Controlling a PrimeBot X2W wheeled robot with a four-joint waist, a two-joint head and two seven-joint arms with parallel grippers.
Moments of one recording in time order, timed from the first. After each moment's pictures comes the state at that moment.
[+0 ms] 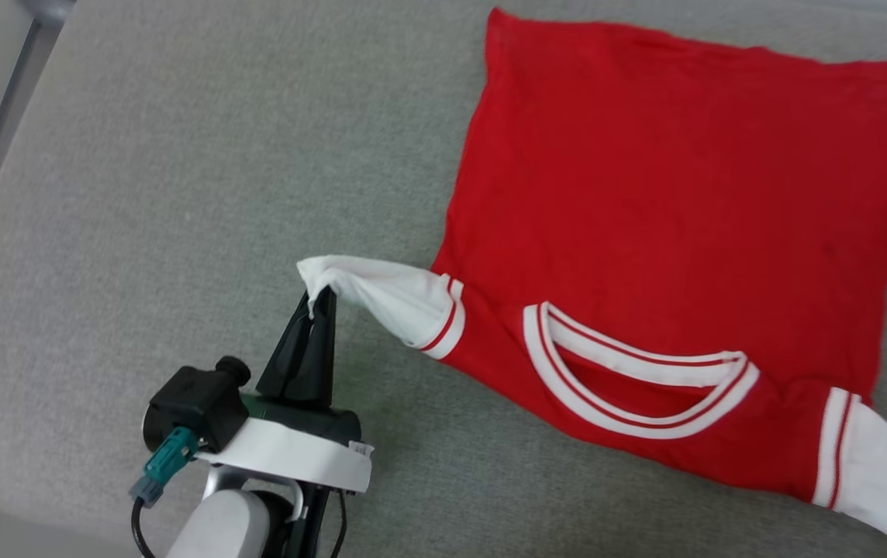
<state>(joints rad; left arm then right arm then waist) -0.16 0.18 -0.32 -0.03 -0.44 0.06 -0.26 -0.87 -0.44 -0.06 0.68 0.41 0.13 0.57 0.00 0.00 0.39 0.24</state>
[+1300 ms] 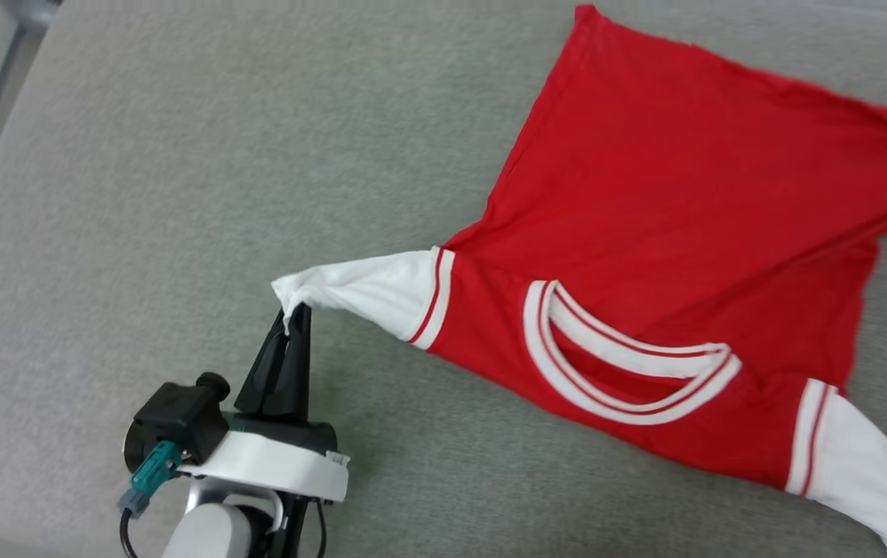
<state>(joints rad) -0.13 0.09 -0.18 0.03 -0.34 -0.05 -0.26 -0.95 -0.51 0.00 0.65 0.33 0.13 0.87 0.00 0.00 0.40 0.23</state>
